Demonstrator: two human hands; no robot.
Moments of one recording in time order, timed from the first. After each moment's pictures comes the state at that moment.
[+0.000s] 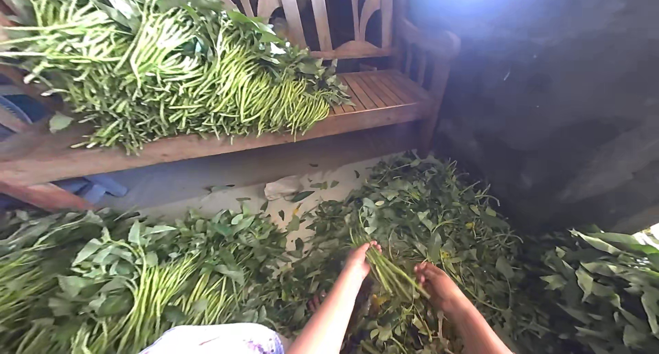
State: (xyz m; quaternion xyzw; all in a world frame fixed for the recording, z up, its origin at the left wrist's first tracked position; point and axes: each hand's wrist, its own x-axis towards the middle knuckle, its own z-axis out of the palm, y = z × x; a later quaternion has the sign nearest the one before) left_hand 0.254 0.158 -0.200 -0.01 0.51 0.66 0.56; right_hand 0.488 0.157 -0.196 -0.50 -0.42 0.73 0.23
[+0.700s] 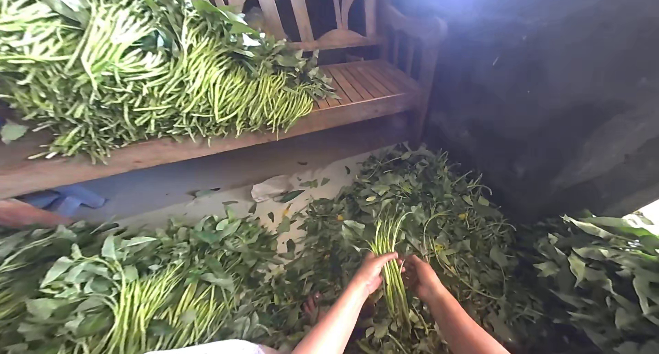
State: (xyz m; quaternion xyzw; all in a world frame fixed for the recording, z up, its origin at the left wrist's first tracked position) left_hand 0.302 0.136 -0.185 0.16 0.48 0.54 0.68; right_hand 0.451 0.167 -0.217 -0.52 -0.18 0.77 0.34
